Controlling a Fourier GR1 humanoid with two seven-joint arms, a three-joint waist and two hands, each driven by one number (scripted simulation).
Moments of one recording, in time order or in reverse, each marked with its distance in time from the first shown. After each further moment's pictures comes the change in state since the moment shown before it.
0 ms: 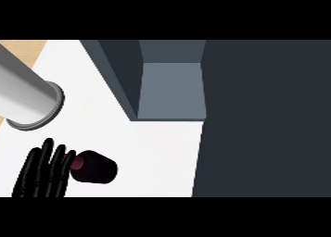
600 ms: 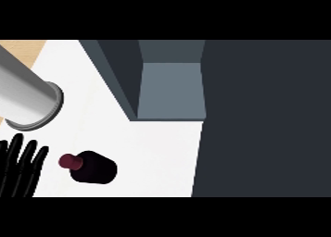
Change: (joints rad) left arm 0.083 0.043 0.293 0.019 0.337 -0.146 -0.092; right arm -0.007 -0.008 -0.002 -0.018 0.005 -0.002 0.043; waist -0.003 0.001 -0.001
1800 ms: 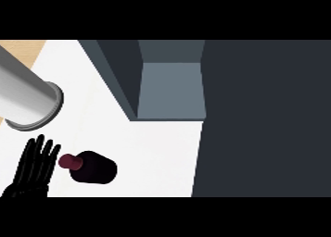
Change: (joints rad) left arm 0.002 -0.068 0.222 0.489 0.182 -0.298 -0.362; right arm -0.058 0.009 -0.038 0.005 -0.003 0.016 0.050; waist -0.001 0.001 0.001
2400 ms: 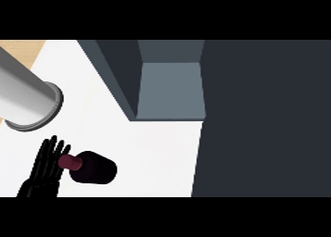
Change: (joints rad) left arm -0.056 -0.022 0.032 0.209 -0.003 -0.107 -0.116; right arm 0.014 0.016 0.016 -0.006 0.000 0.006 0.001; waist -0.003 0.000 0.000
